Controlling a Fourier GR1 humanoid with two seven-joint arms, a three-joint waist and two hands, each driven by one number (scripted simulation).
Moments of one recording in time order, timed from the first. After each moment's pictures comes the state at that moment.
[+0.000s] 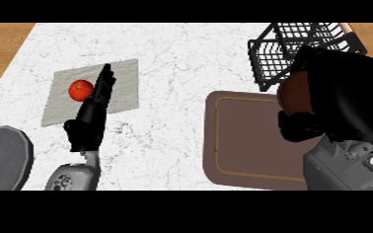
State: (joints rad) left arm -0.13 0.03 -0.06 -1.57 -0.17 0.16 0.05; right arm -0.57 -0.01 0.08 -2.04 1.45 0.92 0.66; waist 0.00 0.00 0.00
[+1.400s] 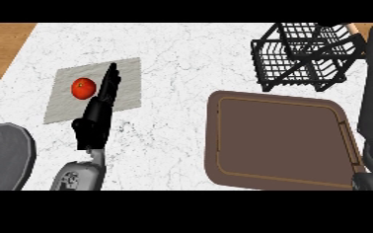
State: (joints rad) left arm -0.15 0.01 -0.08 -1.55 -0.17 0.17 0.04; right arm -1.01 -0.29 -0.29 -1.43 1.24 0.64 0.57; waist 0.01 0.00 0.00
